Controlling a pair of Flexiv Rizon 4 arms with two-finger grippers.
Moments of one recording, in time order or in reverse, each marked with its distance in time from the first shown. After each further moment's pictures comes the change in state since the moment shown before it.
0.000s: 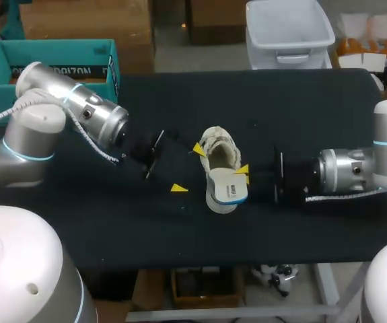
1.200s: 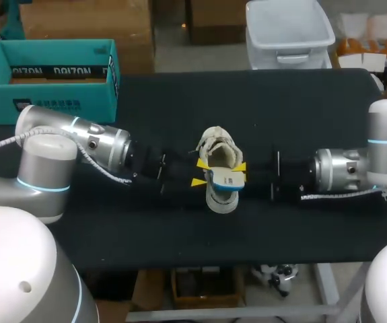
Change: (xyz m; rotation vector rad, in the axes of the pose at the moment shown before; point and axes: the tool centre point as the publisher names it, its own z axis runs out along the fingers) left arm -0.008 0.034 0.024 -0.084 -0.217 -0.007; right arm 0.004 0.017 0.006 0.006 0.015 0.000
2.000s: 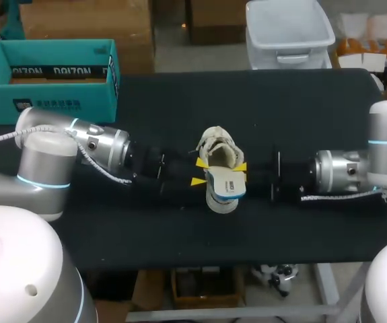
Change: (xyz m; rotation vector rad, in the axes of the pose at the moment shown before) left arm -0.002 0.004 -0.001 0.004 -0.012 -0.001; right arm 0.001 0.003 -0.001 -0.005 0.016 0.015
